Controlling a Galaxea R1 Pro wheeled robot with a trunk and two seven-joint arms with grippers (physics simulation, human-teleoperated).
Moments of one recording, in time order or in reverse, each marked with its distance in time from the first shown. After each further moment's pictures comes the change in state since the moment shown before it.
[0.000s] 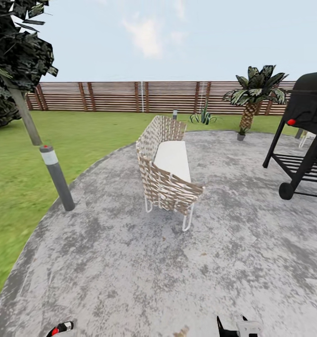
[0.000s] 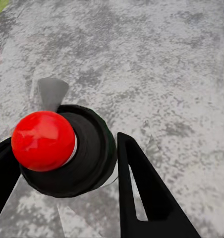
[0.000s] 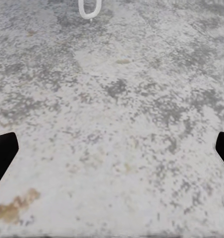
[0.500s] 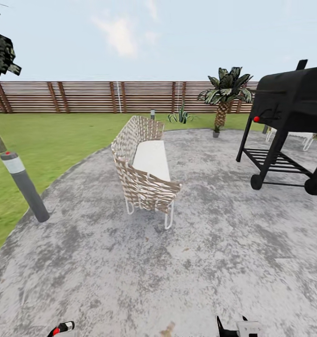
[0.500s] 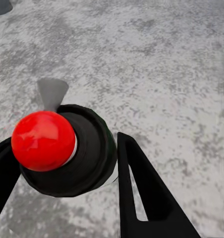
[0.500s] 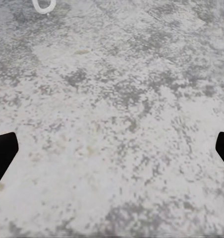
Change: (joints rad) left arm 0.000 -0.002 -0.006 0.000 -0.002 0.000 -0.003; right arm 0.000 0.000 0.000 0.000 0.000 0.000 0.000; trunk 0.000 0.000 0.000
